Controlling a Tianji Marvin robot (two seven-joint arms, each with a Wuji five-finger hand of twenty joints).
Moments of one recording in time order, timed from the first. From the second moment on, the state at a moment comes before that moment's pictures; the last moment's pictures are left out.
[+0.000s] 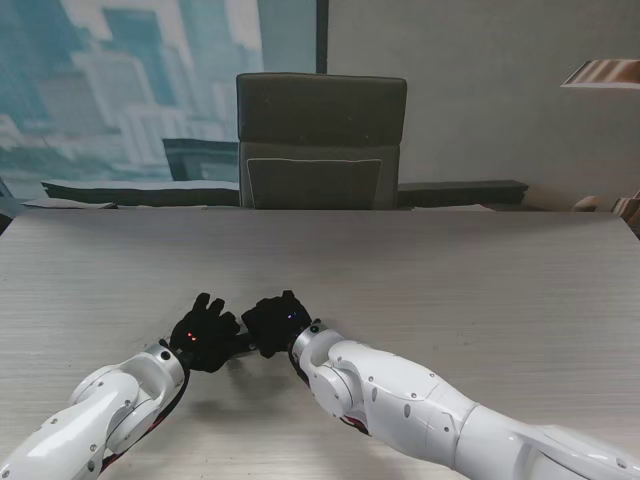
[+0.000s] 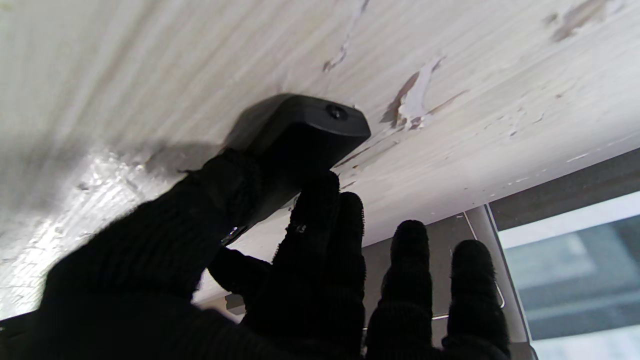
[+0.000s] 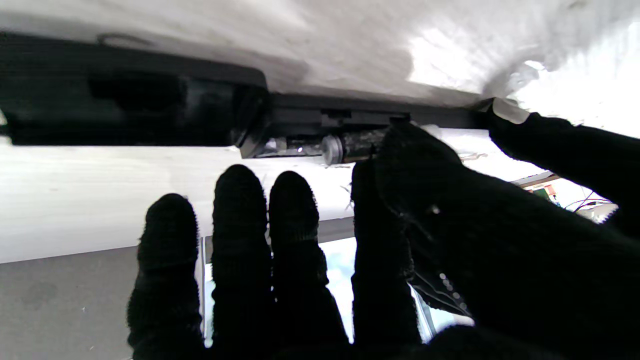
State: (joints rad) left arm 1.61 -0.98 -1.14 -1.54 1.40 -0.15 0.06; right arm -1.01 -1.35 0.32 -1.06 -0.67 0.08 -0.31; left_hand 0.64 -0.50 0.81 -0.17 0.61 0.26 0.86 0.32 0.57 0.13 0.42 0.33 0.32 0.26 0.32 0.33 -0.01 0.32 0.68 0.35; right_hand 0.54 -0.84 1.24 -0.30 0.80 -0.10 1.34 0.21 0.80 0.22 1.20 0.49 0.75 0.24 1.18 0.61 0.35 0.41 1.37 0.53
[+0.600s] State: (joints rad) left arm 1.61 -0.98 -1.14 -1.54 1.40 -0.15 0.06; right arm -0.99 -1.36 0.31 -1.05 -0.66 0.10 -0.31; left_hand 0.64 -0.50 0.81 -0.17 0.61 0.26 0.86 0.32 0.57 0.13 0.42 0.33 0.32 0.26 0.32 0.33 -0.01 0.32 0.68 0.35; right_hand 0.54 -0.82 1.23 -0.30 0.86 -0.10 1.30 0.19 0.85 0.22 1.20 0.48 0.78 0.25 1.18 0.61 0.37 0.41 1.37 0.53
